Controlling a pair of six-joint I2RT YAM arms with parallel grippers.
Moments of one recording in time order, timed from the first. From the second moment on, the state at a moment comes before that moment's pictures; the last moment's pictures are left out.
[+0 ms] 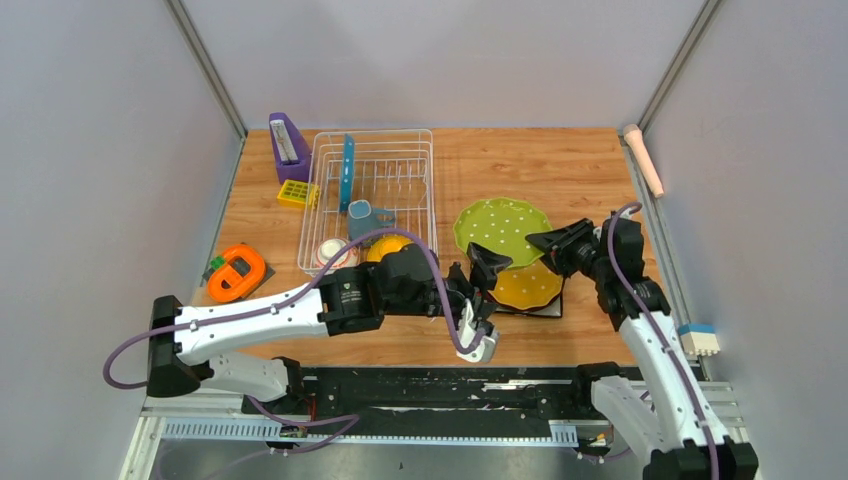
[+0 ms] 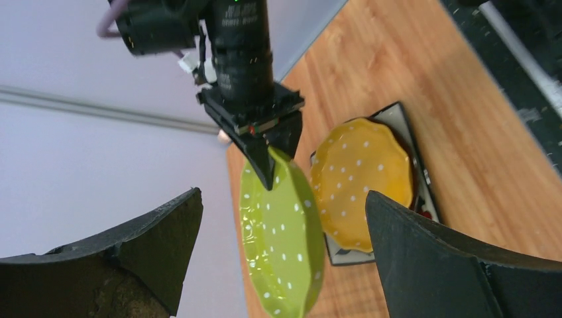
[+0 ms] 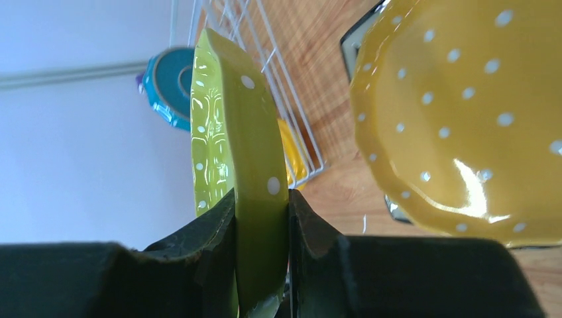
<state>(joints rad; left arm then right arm) -1.30 1.25 1.13 -0.16 0.13 1.09 0.13 0.75 0.67 -0.39 -0.33 1.19</state>
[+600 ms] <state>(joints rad) -0.98 1.38 1.17 0.05 0.16 0.24 -0.02 0.85 0.62 -0.27 -0.32 1.09</state>
